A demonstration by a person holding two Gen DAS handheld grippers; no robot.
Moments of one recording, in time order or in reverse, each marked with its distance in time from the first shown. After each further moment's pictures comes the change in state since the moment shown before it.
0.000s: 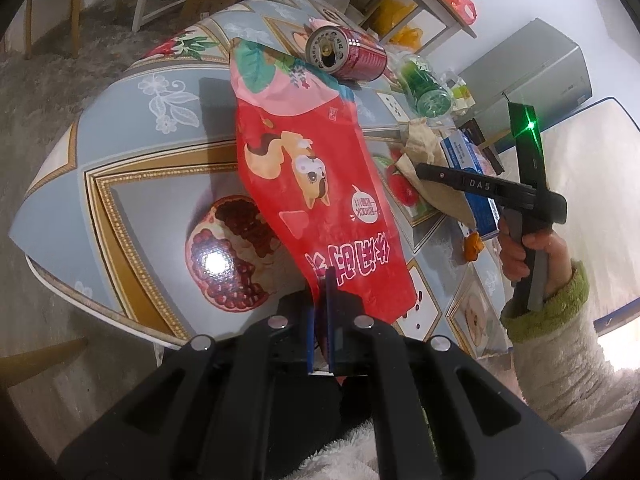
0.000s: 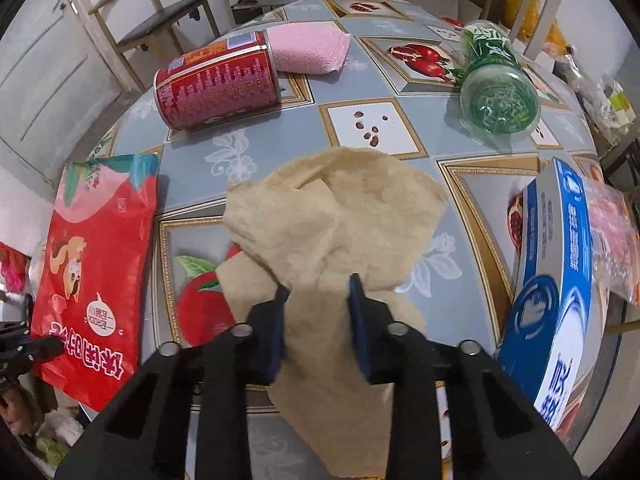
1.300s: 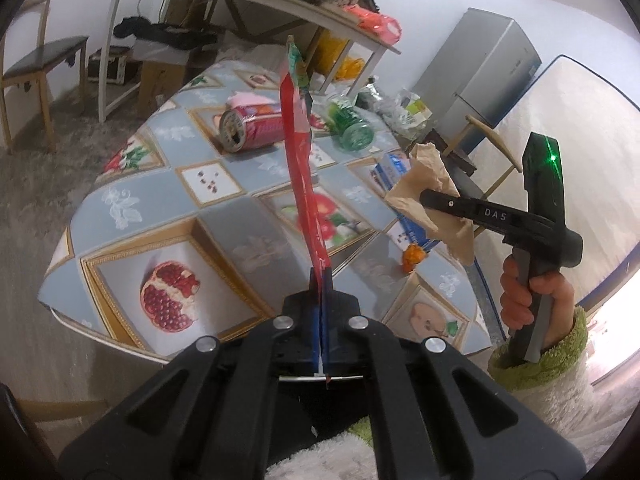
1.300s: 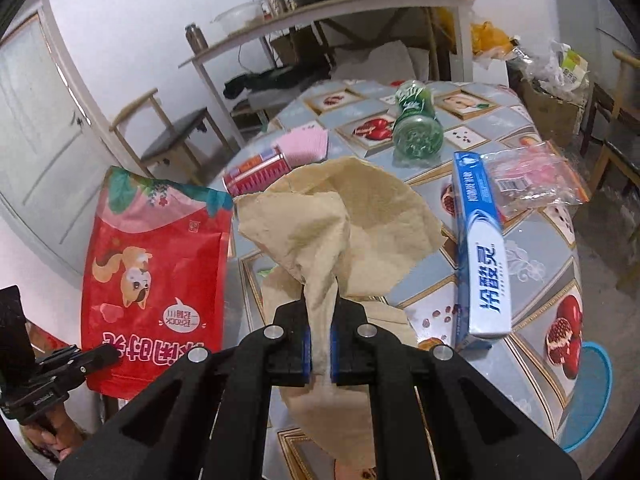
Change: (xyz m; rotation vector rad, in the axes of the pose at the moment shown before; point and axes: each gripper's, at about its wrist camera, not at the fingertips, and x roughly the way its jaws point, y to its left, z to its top) left arm -0.054 -0.087 -0.011 0.248 -0.184 -0.011; right arm -0.126 -0.017 -0.086 0.249 -0.354 0.140
